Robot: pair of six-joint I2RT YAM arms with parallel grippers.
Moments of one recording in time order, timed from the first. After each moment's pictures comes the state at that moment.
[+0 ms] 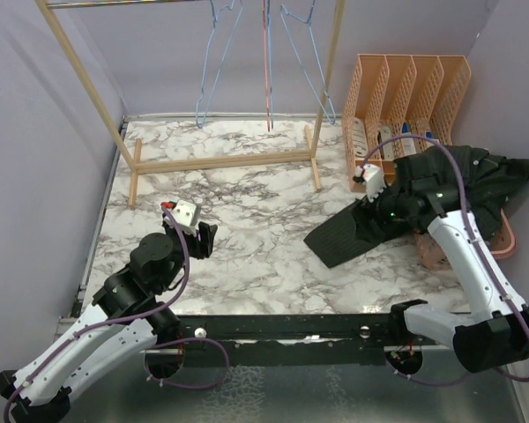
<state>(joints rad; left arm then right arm) -0.79 0.43 0.61 -0.42 -0.38 -0.13 0.15 1.14 1.19 -1.09 -0.42 -0.48</state>
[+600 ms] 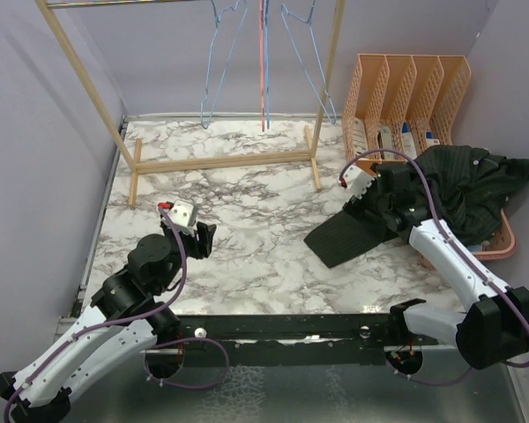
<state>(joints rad) -0.79 0.42 0.61 -0.42 -0.39 -0.14 0.29 1.14 0.85 -0.41 0.12 -0.77</state>
